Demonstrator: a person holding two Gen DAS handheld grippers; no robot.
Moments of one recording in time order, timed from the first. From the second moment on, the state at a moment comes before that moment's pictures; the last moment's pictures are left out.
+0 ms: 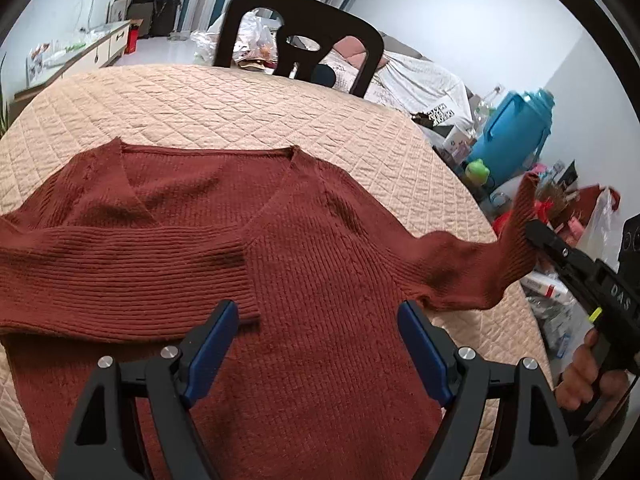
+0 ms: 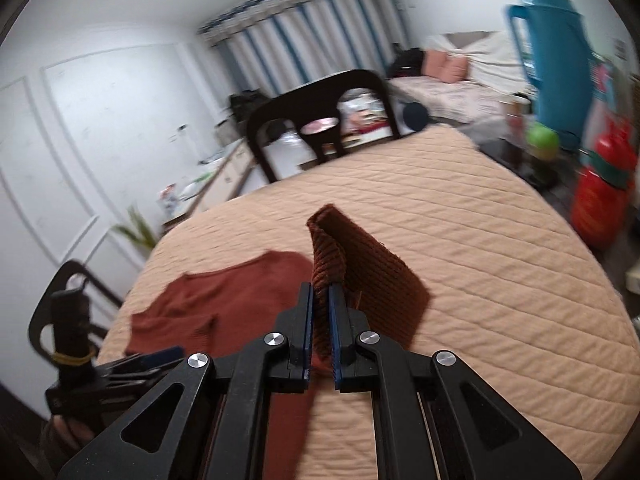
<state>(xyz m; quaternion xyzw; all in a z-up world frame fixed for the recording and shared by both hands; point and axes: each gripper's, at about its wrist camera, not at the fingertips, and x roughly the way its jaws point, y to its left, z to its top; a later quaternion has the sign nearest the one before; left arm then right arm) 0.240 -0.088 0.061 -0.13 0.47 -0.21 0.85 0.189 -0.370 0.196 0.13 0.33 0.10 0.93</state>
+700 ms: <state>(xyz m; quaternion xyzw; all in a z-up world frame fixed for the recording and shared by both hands) 0.247 -0.003 0.057 -0.17 0.46 -0.15 0.86 0.235 -0.235 0.156 0.07 0.39 0.23 0.89</state>
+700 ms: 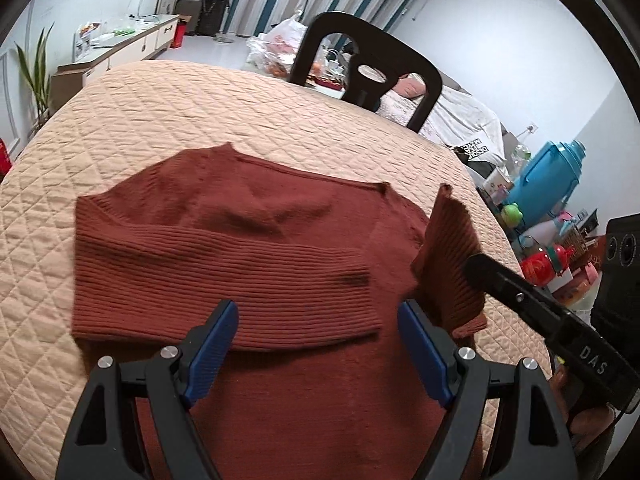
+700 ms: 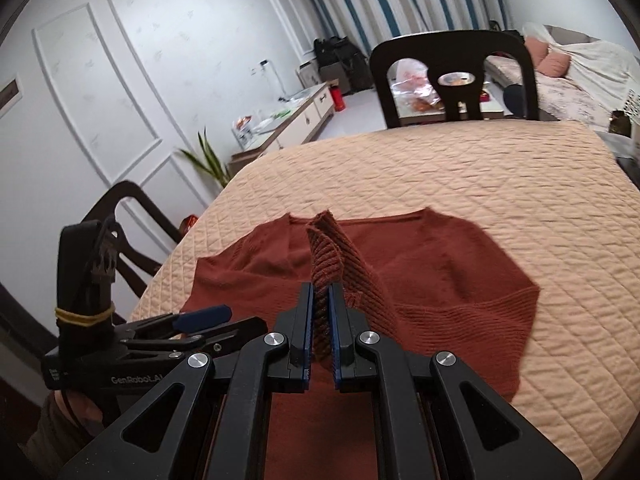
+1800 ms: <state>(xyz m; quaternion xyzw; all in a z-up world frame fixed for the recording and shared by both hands) 0.246 0.023 0.055 -0.17 0.45 -0.11 0.87 0.248 -0.204 0.114 0.09 0.46 0.27 0.84</state>
